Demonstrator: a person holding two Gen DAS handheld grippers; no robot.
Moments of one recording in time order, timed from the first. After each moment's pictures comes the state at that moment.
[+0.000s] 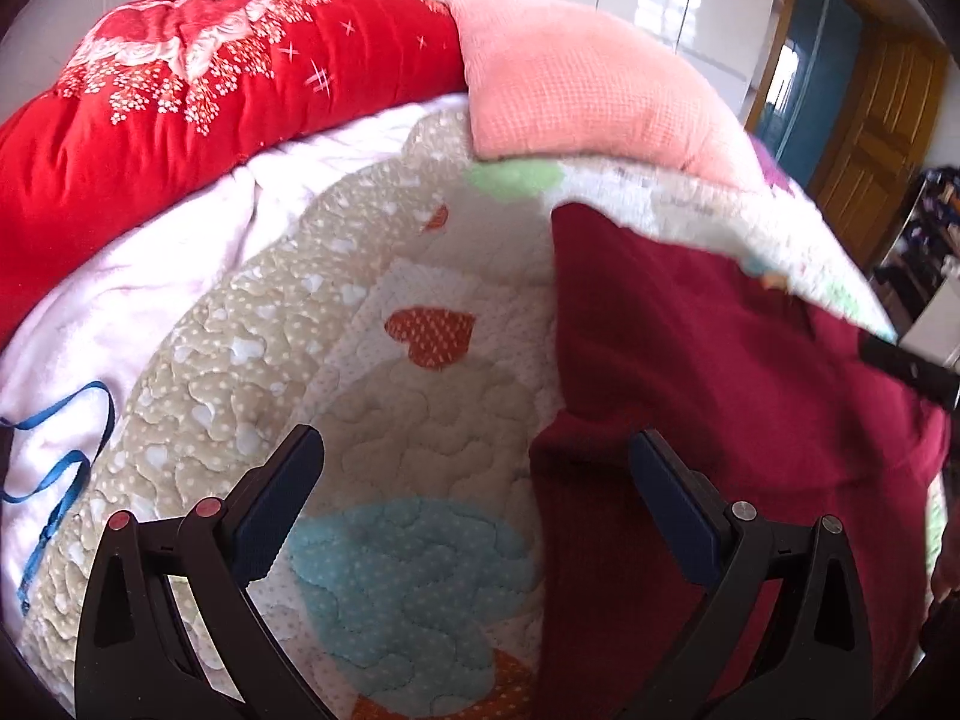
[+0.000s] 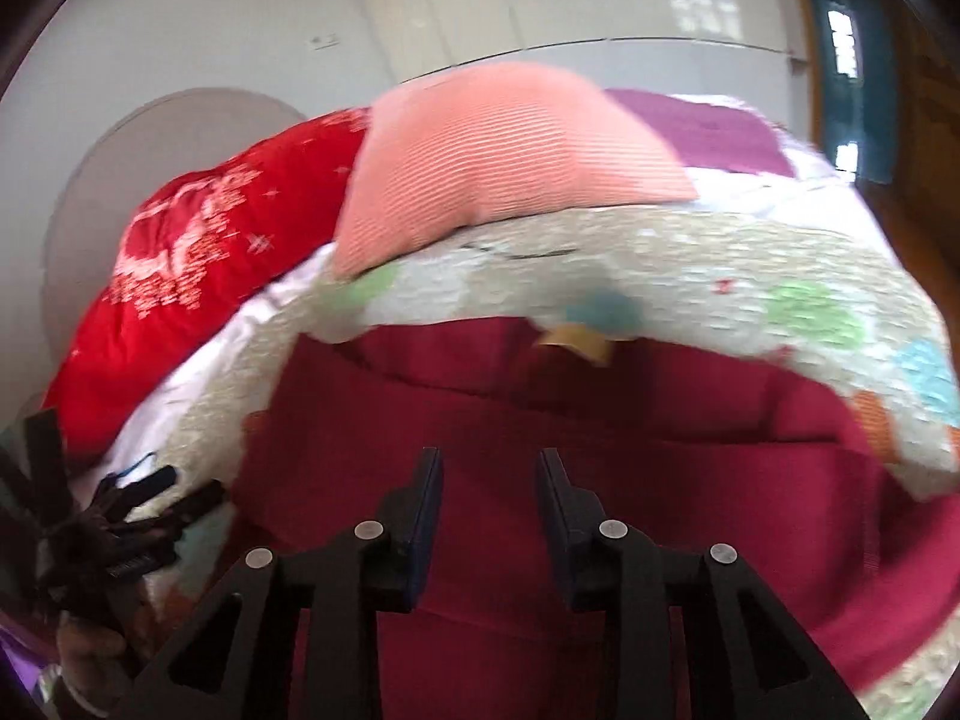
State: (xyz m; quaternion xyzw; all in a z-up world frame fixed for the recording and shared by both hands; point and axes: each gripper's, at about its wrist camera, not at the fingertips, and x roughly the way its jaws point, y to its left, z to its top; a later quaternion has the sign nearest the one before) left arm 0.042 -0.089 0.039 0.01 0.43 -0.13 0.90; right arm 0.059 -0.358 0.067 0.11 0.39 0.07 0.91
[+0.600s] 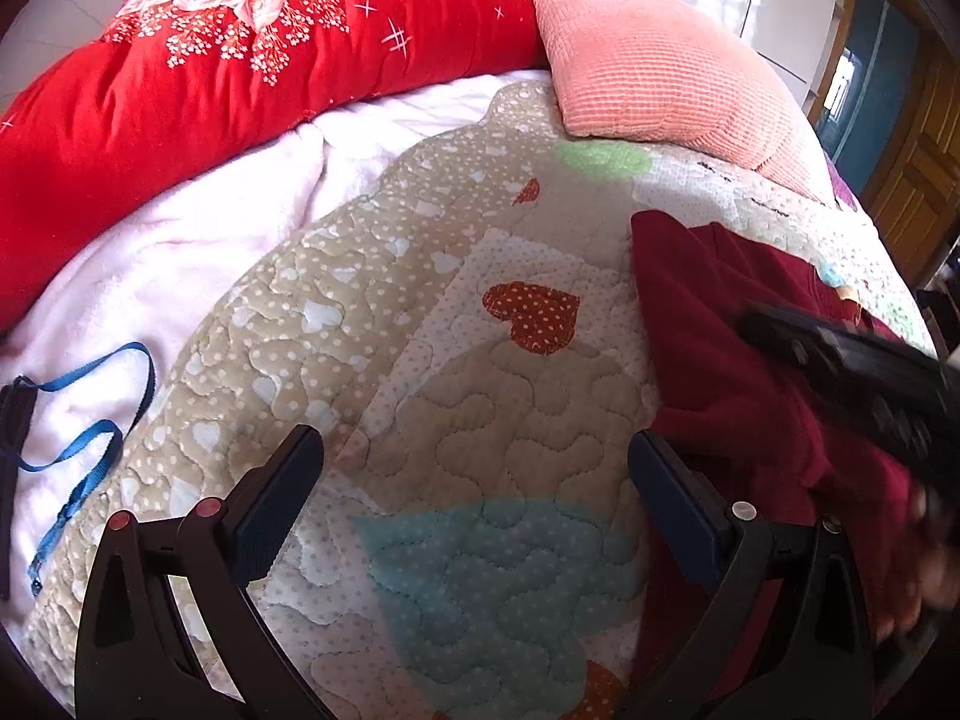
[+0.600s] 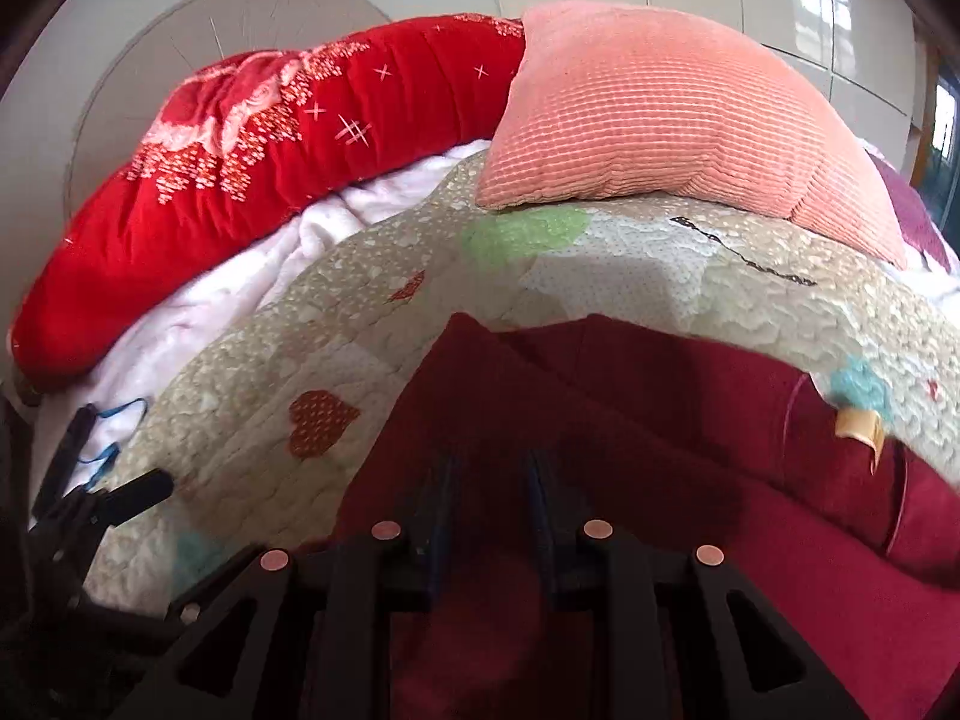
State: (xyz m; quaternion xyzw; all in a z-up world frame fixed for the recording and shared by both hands) left arm 0.054 -0.061 0.029 -0.01 0.44 -0.07 0.89; right arm 0.115 -0.267 0.025 0.04 0.44 0.11 0.89
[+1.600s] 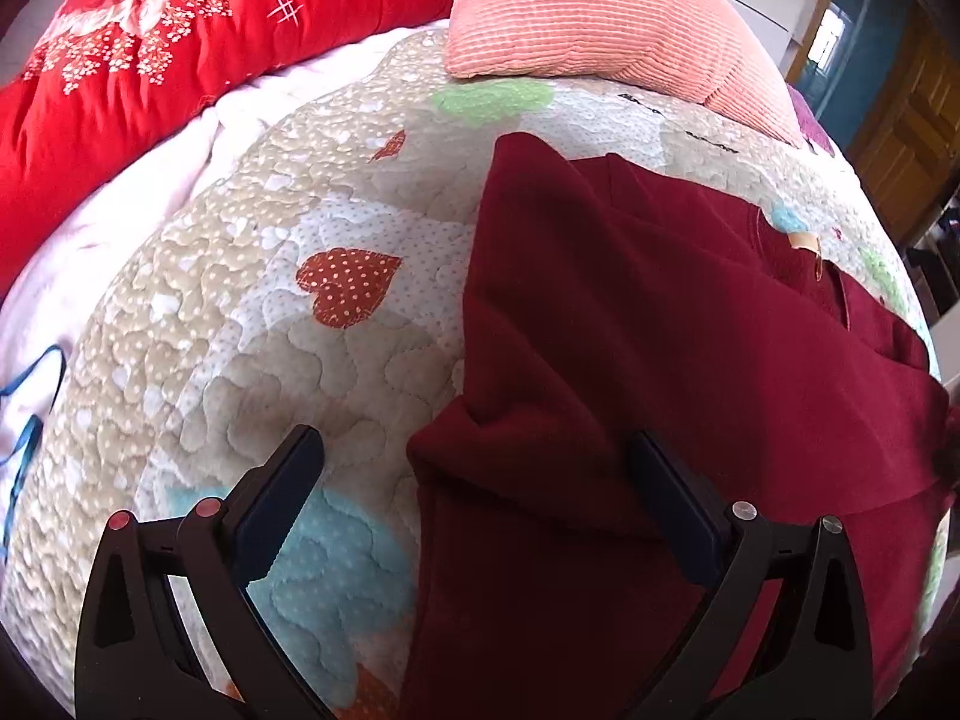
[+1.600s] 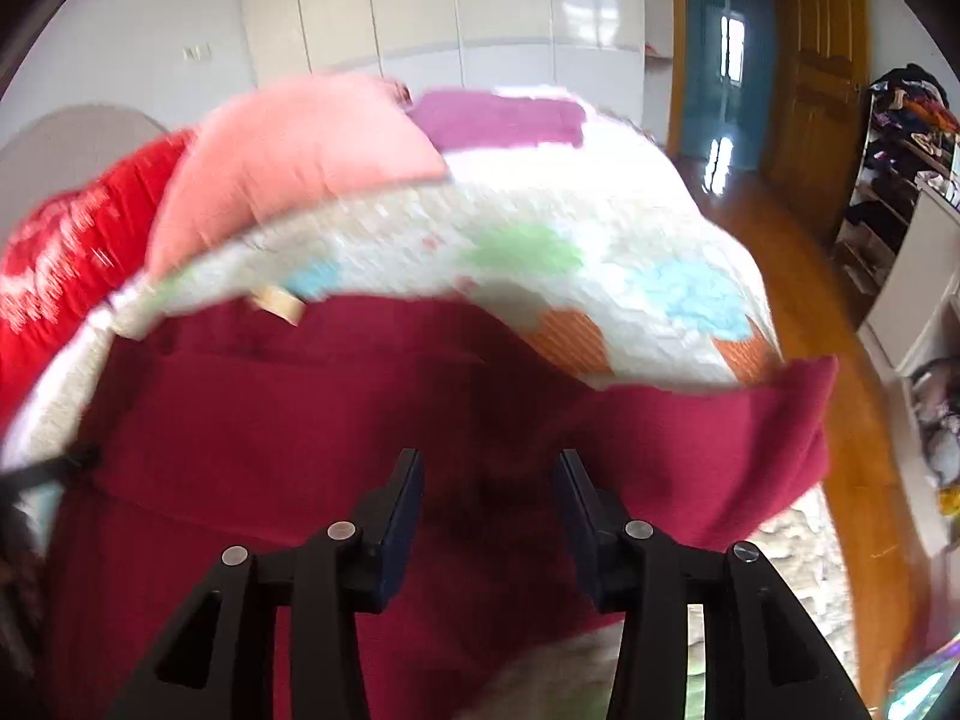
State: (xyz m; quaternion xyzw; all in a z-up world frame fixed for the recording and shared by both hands) left arm 0.057 -0.147 0.026 0.01 0.50 -0.10 0.86; right arm -0.048 -0.511 0.021 0.12 0.45 -0.14 0.87
